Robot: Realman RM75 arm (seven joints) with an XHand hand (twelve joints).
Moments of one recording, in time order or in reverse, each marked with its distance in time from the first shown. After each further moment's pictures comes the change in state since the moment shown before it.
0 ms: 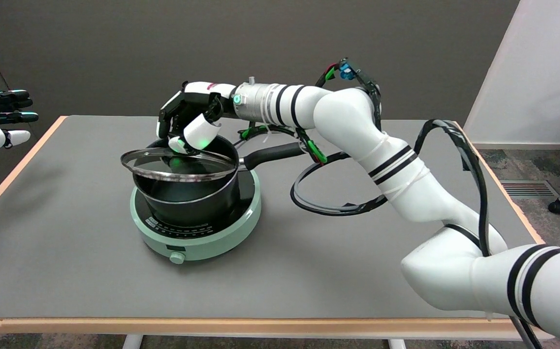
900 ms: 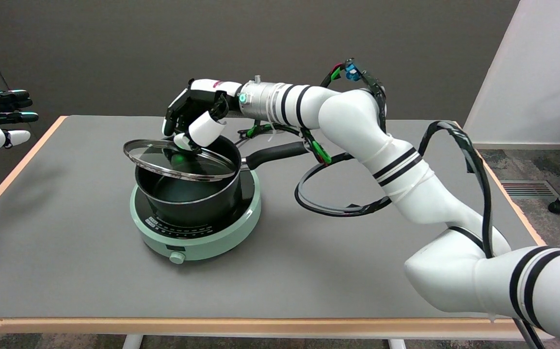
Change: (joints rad) arm -0.016 0.016 0.009 0.023 -0.015 0.014 -0.001
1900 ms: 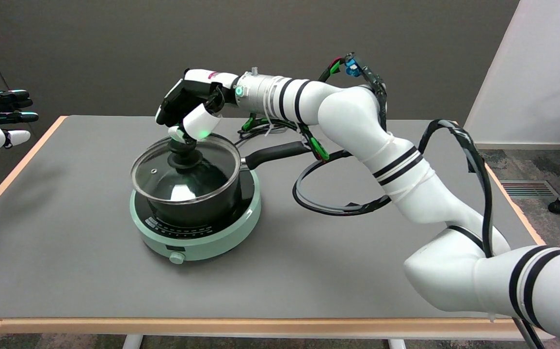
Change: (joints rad) arm 0.005 -0.003 -0.008 0.032 -0.003 0.023 0.000
